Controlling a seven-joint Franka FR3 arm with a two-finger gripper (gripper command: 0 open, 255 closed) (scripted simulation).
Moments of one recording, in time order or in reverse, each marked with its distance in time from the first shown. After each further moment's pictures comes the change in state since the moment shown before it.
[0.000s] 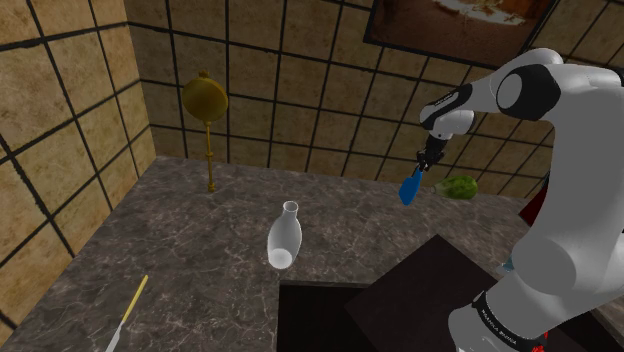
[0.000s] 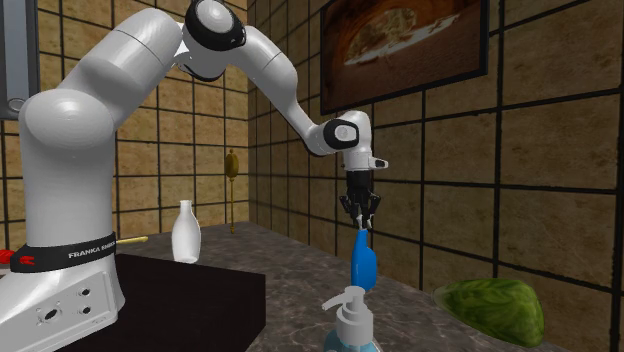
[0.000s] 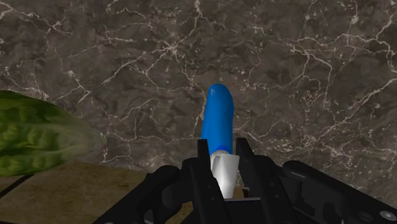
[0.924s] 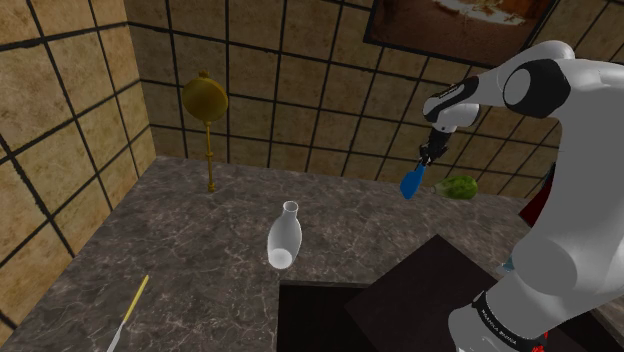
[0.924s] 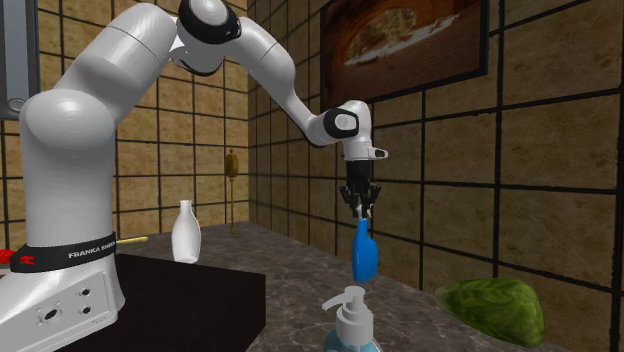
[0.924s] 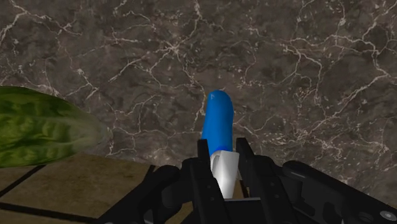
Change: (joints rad) arm 0.010 -0.049 -0.012 0.009 -0.017 -0.057 0.009
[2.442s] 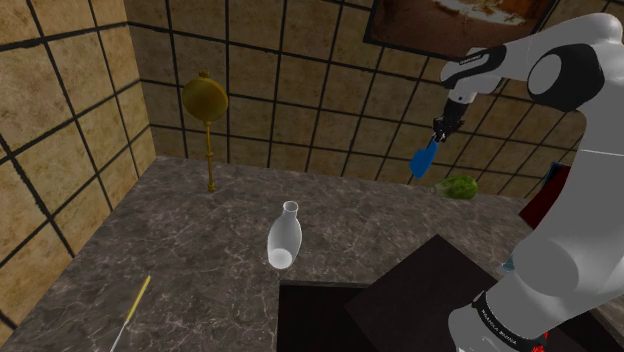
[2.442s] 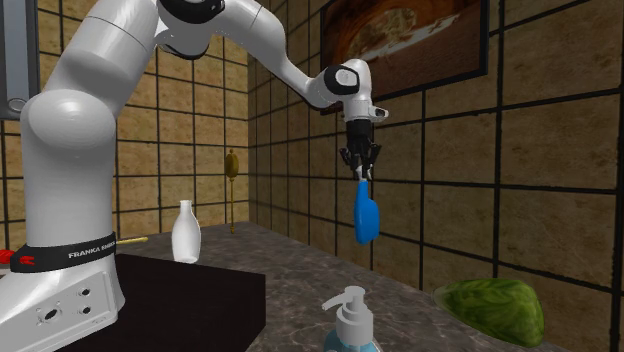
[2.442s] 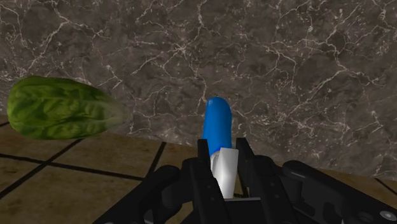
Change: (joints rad) arm 0.018 -0.142 -0.030 0.113 -0.053 -0.249 0.018
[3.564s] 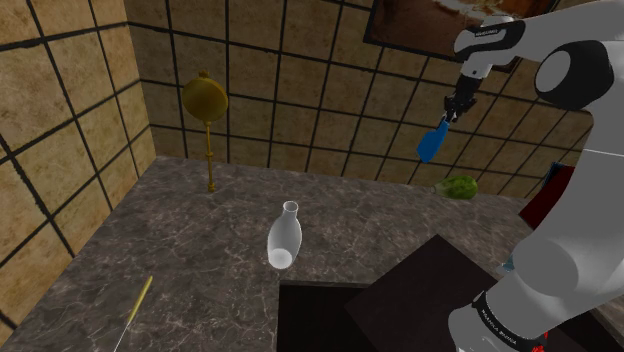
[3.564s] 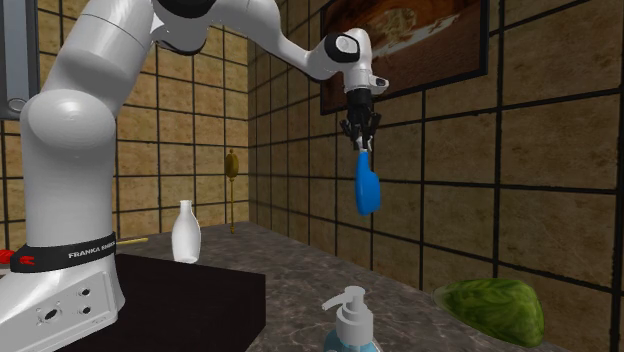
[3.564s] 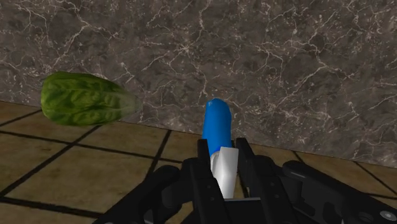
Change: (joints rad) arm -0.004 -0.035 -0.009 0.183 -0.014 -0.215 0.002
